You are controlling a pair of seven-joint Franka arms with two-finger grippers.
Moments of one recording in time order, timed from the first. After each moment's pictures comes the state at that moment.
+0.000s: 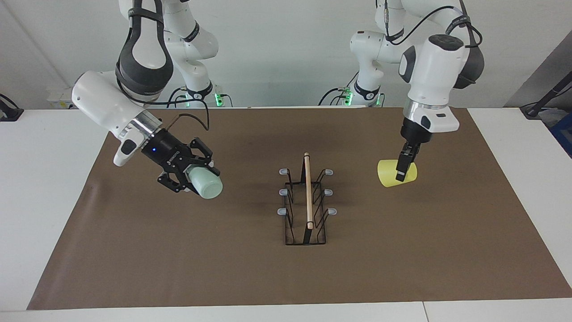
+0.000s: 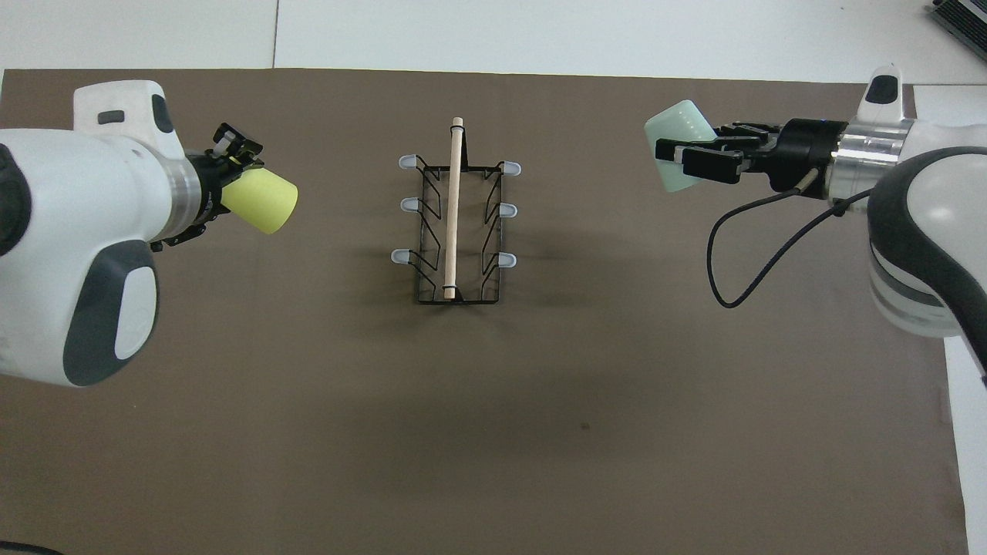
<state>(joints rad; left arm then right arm) -0.46 0.03 0.18 -1.87 0.11 2.26 -1.12 0.07 0.15 0.01 -1.82 1.10 2.26 -0.92</state>
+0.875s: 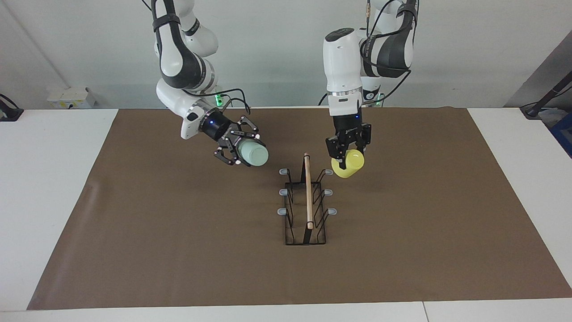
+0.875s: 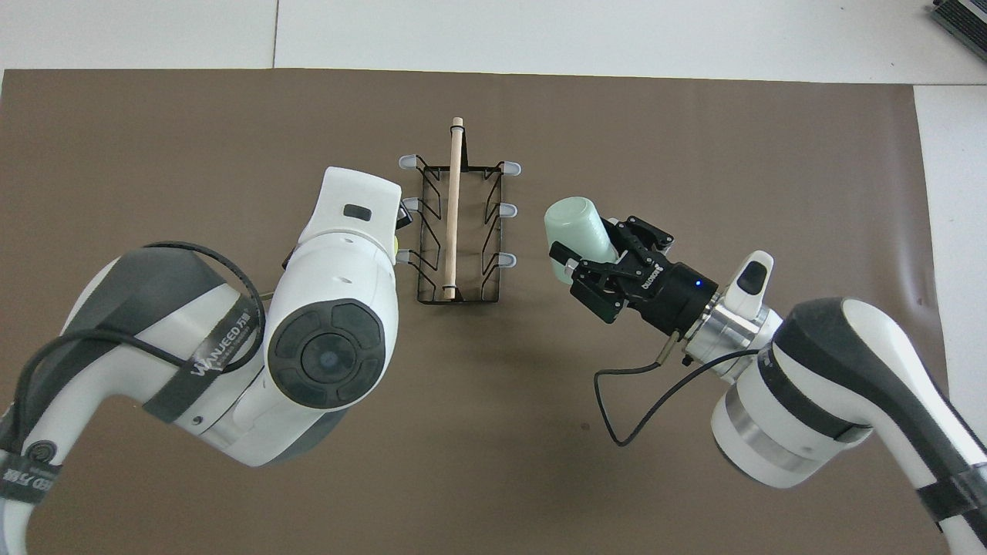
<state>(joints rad) -0.75 0.03 0.18 -1.94 0.53 2.27 -1.32 0.36 -0.08 0.02 -2.29 2.18 2.49 -1.93</state>
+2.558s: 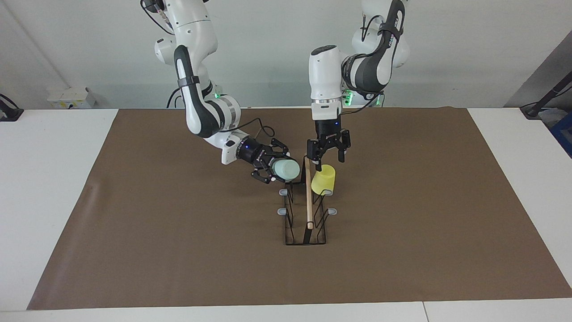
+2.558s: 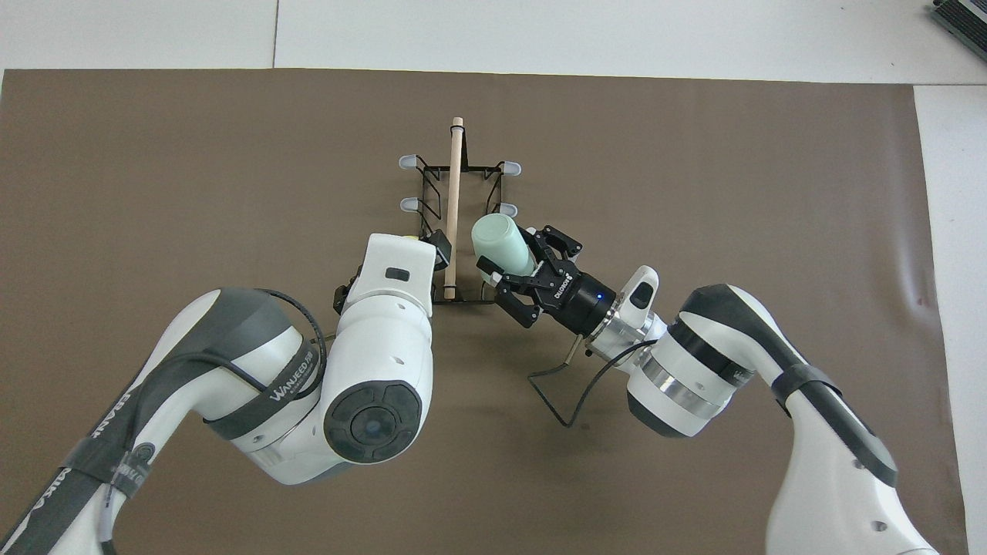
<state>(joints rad) -0.79 0.03 0.19 -2.11 0.64 2.50 -1.55 0.41 0.25 0.02 -2.23 2.52 2.11 -2.40</state>
